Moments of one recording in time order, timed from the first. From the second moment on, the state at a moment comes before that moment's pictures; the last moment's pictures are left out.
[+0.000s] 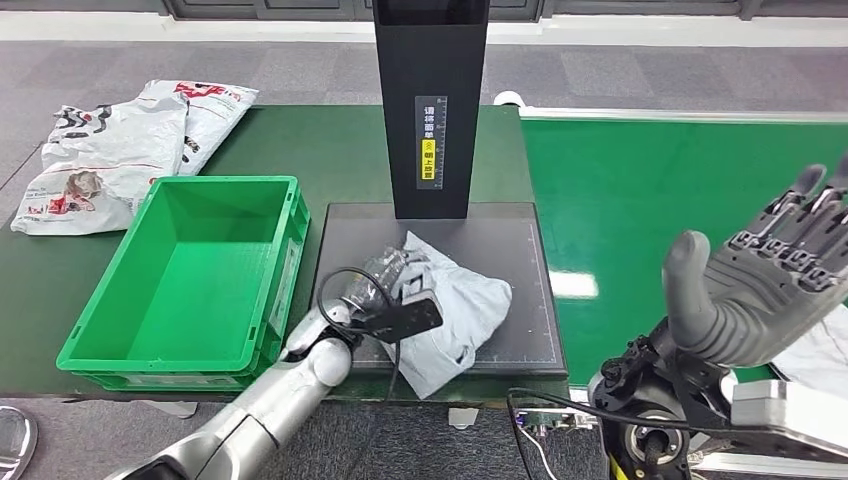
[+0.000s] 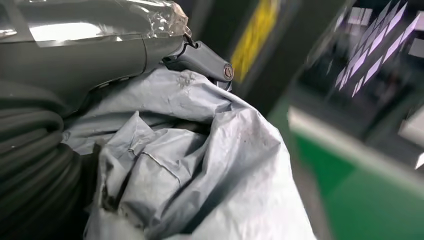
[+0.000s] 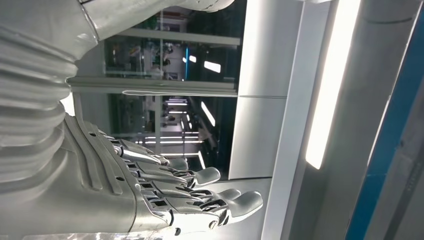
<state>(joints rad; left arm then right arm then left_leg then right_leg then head) -0.55 -0.16 -0.53 -0.88 -0.67 0.28 -0.27 -0.19 0.13 0.24 -1.85 0.28 -0.70 -0.51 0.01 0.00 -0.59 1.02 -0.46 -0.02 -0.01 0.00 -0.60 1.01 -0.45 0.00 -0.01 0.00</state>
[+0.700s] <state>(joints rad) -0.56 0.00 -0.30 -1.32 -0.86 0.49 -0.14 -0.17 0.13 0.21 -1.88 0.29 -0.70 -0.52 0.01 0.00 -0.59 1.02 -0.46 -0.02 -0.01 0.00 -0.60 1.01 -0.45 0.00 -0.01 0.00</state>
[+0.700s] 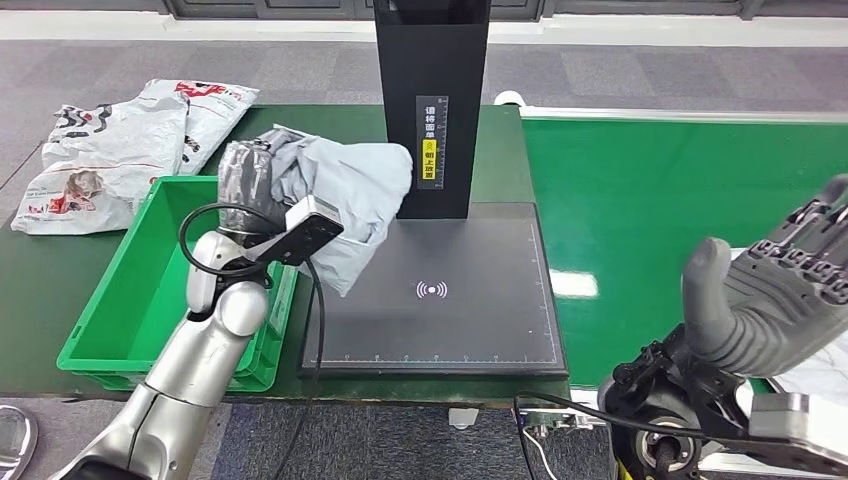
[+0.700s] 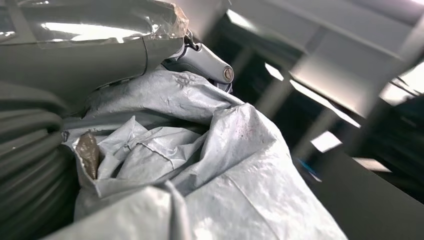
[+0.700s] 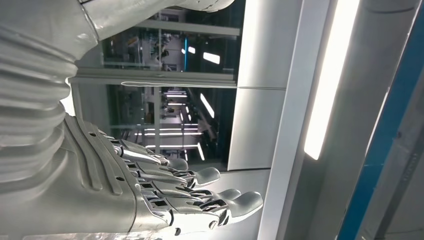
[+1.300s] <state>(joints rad) -0.48 0.15 0.03 -1.21 -1.22 0.62 0.02 -0.16 0.13 0.21 -1.89 0.30 -0.70 -0.50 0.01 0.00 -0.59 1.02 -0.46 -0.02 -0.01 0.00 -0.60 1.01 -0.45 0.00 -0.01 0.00</state>
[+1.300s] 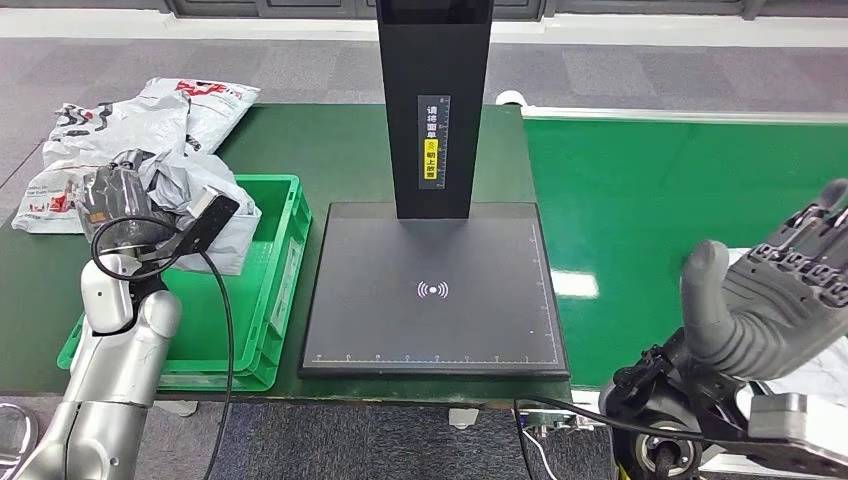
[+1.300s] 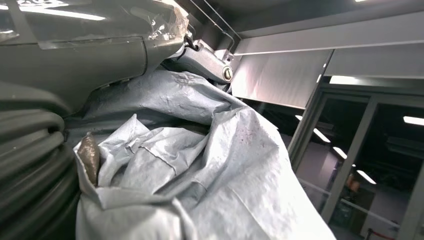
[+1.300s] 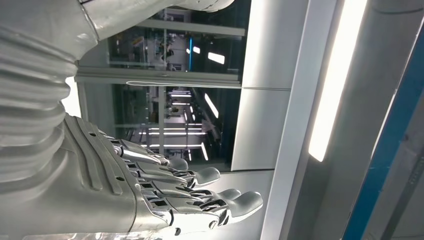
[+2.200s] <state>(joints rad) -0.39 0.16 0.13 -1.21 -1.37 0.60 0.08 -0.16 0.13 0.21 -1.89 0.30 -0.70 -0.49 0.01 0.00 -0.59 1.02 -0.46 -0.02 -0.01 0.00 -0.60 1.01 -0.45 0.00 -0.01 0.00</state>
